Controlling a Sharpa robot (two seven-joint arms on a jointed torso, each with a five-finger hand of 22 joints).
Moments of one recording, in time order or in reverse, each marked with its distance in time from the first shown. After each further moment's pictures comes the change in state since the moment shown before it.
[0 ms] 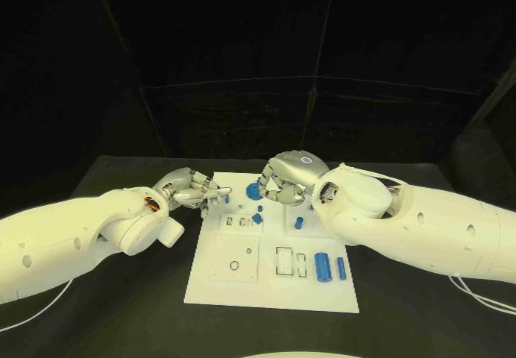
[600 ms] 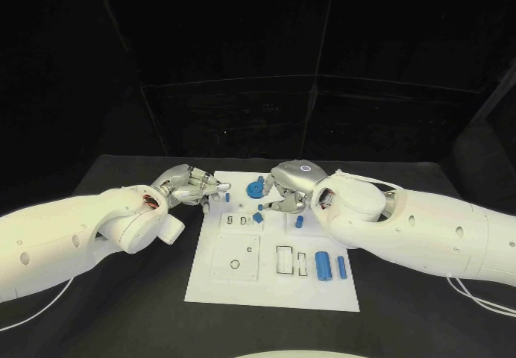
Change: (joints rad) left arm 0.001 -0.009 0.000 0.007 0.037 -0.019 0.035; left_hand 0.014 -0.006 0.010 -0.010 0.000 -0.049 0.027 -0.016 -0.009 -0.046 0.020 -0.044 -0.025 -0.002 0.002 -0.030 -0.047 0.000 -0.036 0.014 -0.031 -0.050; right arm -0.001 0.029 -0.047 -0.059 0.011 0.037 -0.018; right_hand -0.053 -0.061 -0.046 0.045 -0.195 -0.080 0.037 -0.052 -0.010 -0.040 0.032 -0.063 -0.058 0.000 0.007 0.000 0.000 0.000 0.000 0.008 -0.004 0.000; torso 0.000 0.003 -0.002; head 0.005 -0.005
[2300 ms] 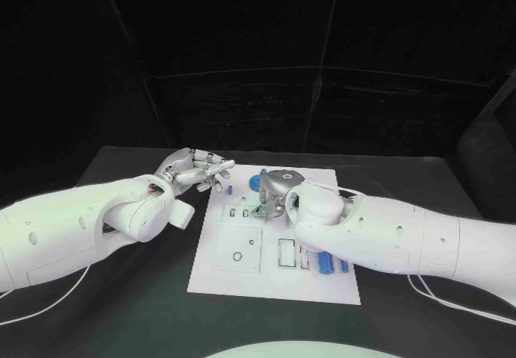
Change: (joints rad) left arm 0.001 0.018 0.000 0.002 0.190 -0.029 0.166; left_hand 0.018 0.001 0.010 -0.004 0.000 -0.081 0.053 -0.050 -0.038 -0.099 0.049 -0.053 -0.038 -0.103 0.056 -0.215 -0.284 0.000 -0.089 0.043 -0.065 -0.037; right arm -0.046 0.211 -0.047 -0.184 0.037 0.042 -0.259; right_hand -0.067 -0.003 -0.209 0.117 0.130 0.029 -0.022 0.030 0.013 -0.003 -0.011 0.013 0.017 0.000 0.000 -0.022 0.000 0.000 0.000 0.000 -0.023 0.000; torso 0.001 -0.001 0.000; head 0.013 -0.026
